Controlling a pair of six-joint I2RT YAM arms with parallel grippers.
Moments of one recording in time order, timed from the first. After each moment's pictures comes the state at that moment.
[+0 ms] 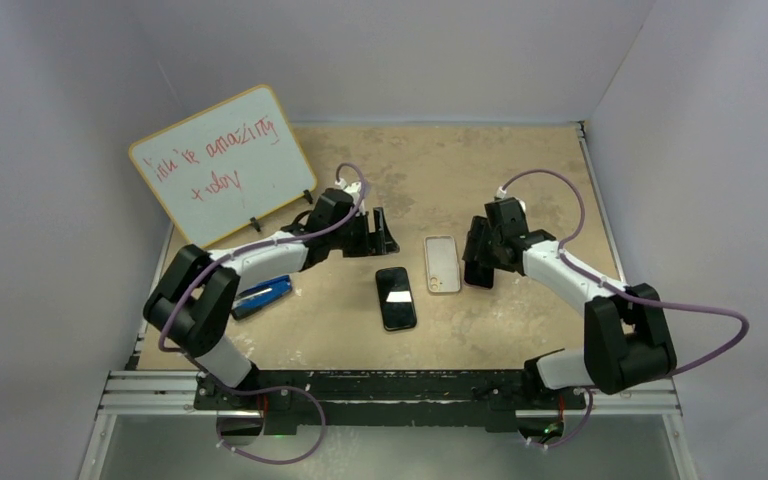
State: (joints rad) left arm -0.59 1.58 0.87 0.02 0.26 -0.64; right arm 0.31 1.40 0.77 -0.38 0.13 0.52
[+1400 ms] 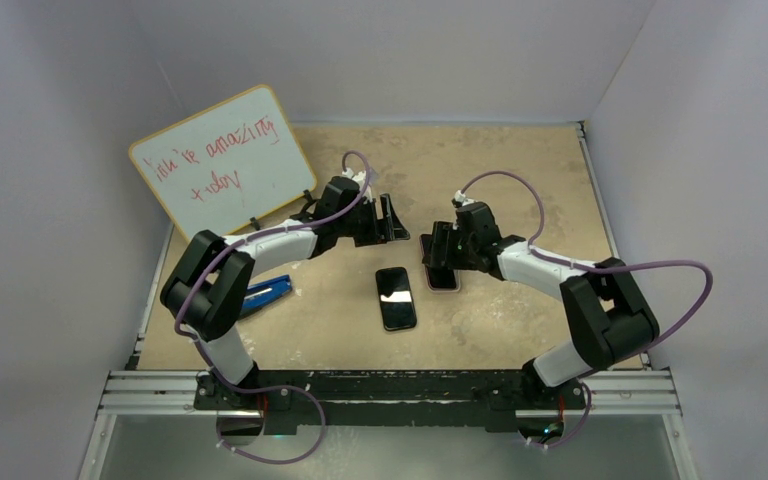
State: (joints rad) left arm -0.57 1.73 1.01 0.09 0.35 -0.72; right arm 0.46 1.52 0.75 -0.11 -0.09 0.51
